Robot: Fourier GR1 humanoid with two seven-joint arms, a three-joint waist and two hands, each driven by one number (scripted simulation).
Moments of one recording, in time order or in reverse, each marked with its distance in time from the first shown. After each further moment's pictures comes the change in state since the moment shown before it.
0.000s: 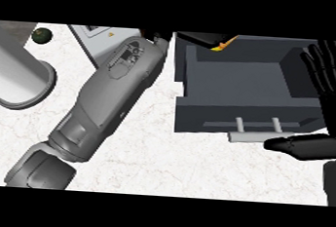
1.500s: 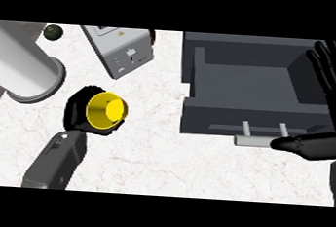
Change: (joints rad) left arm 0.701 0.126 0.328 0.142 -0.098 -0.484 -0.777; right arm -0.015 -0.022 -0.018 -0.013 -0.046 0.004 0.052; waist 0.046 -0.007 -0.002
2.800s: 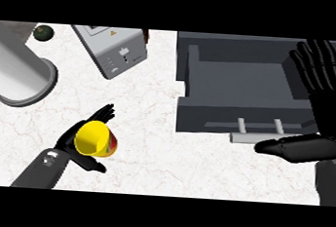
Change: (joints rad) left arm 0.065 0.121 -0.284 0.177 -0.276 -0.327 0.099; right arm -0.006 0.045 0.064 -0.018 0.030 -0.024 -0.003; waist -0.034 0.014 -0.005
